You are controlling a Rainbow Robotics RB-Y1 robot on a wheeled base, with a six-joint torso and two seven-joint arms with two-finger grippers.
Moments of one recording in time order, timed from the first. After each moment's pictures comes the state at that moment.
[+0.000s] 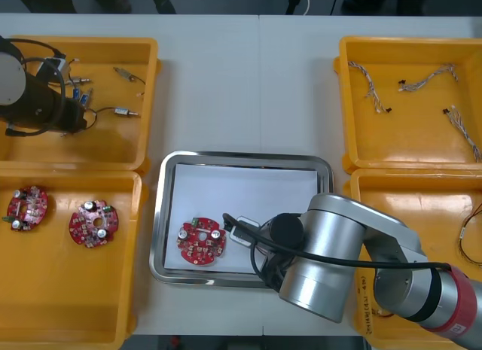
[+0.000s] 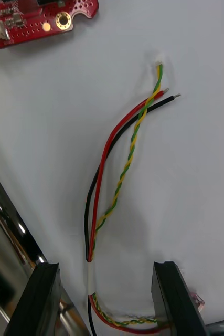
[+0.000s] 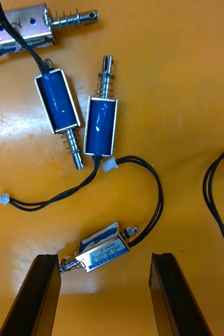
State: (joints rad) right arm -0.47 -0.51 0.94 -2.10 -0.32 1.66 1.50; left arm -0.67 0.84 -0.23 -1.32 0.78 1.26 -1.46
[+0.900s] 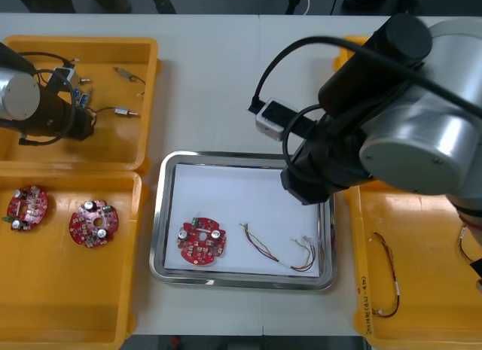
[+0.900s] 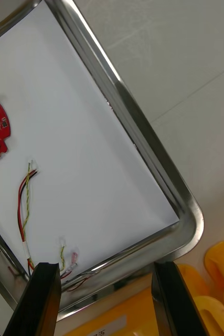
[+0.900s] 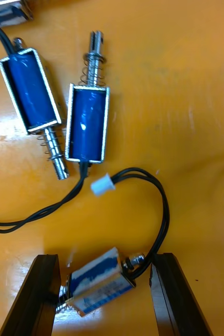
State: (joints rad) right arm -0.70 -0.54 0.42 -2.24 -0.74 1.92 1.48; left arm -0.67 0.83 -0.31 -1.26 0.78 1.14 -1.47
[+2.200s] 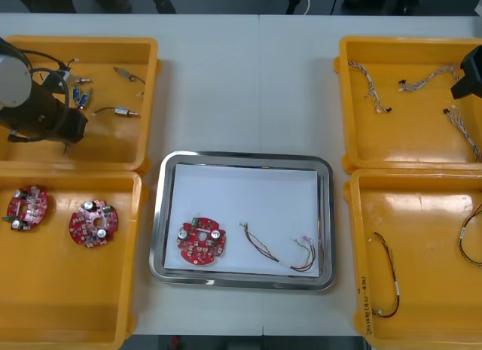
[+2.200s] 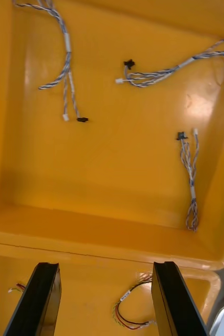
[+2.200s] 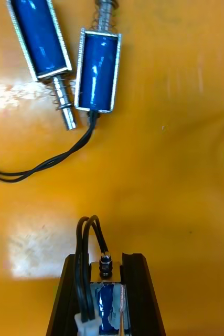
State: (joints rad) right arm -0.75 -0.87 -0.07 -1.72 -0.79 1.92 1.44; left arm -0.68 0.83 -0.24 -1.27 0.80 1.33 -1.47
